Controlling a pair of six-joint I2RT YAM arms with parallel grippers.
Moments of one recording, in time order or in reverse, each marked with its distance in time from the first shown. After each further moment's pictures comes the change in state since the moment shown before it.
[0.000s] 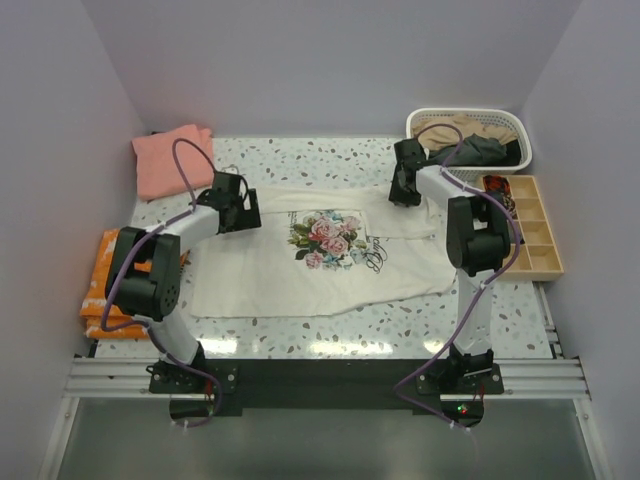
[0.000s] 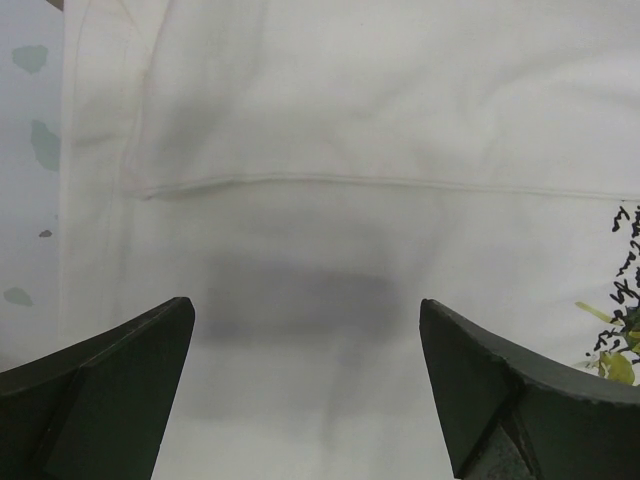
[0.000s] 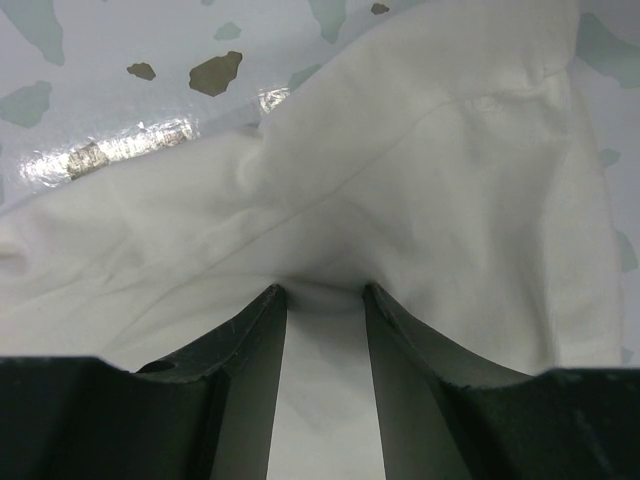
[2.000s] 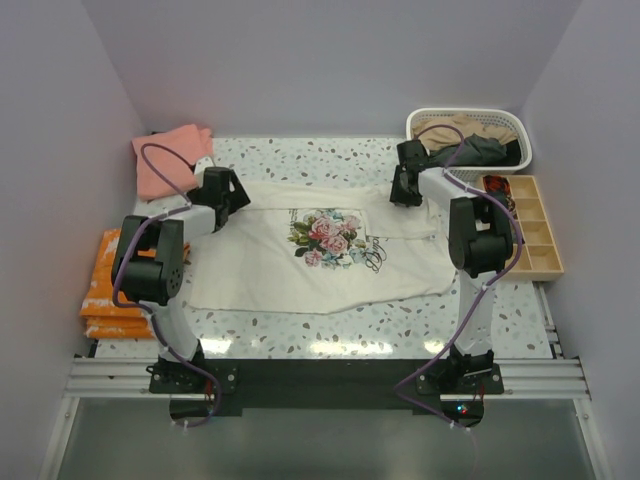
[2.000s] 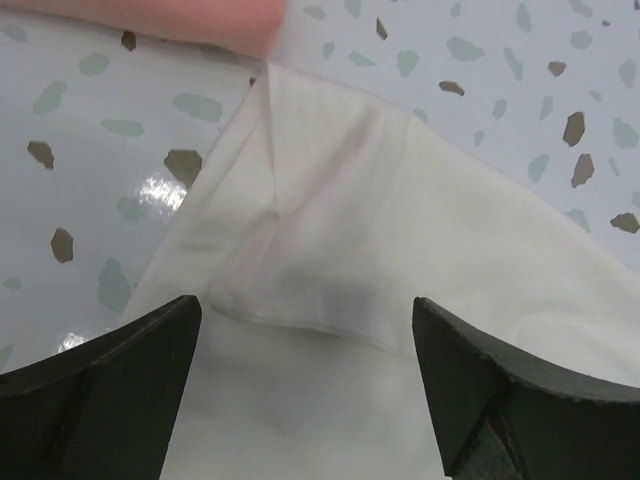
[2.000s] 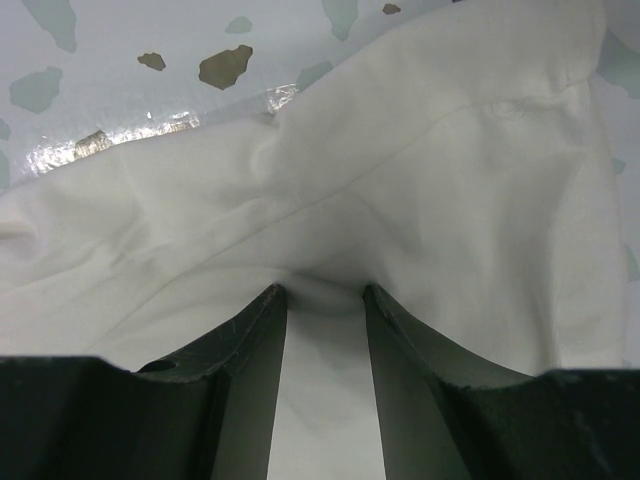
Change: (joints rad) left arm 0.079 0.110 -0.029 0.360 -0.122 -0.215; right arm -0.008 -0.021 -0.043 0.045 -0.040 -0.037
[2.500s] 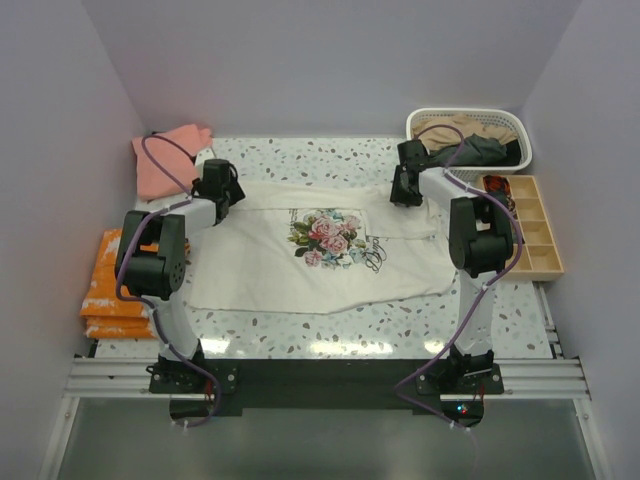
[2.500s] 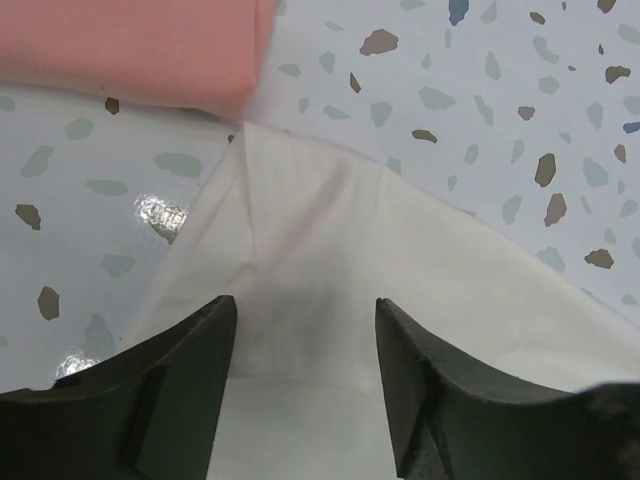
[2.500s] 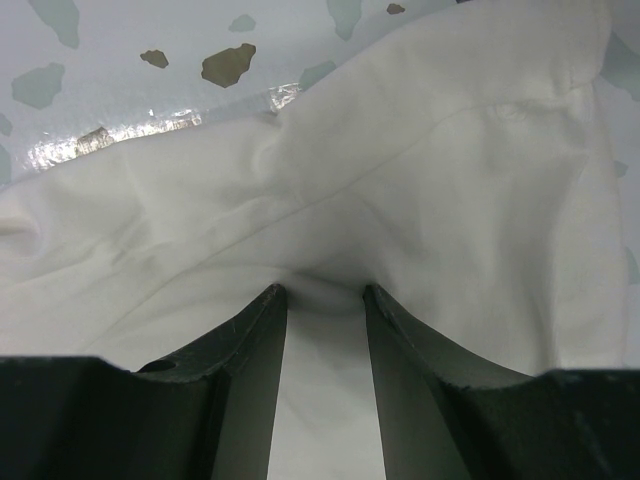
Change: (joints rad) left arm 0.008 0.049 0.090 0.009 0.008 0.031; right arm -0.003 0.000 0.000 0.000 -0.013 -0.008
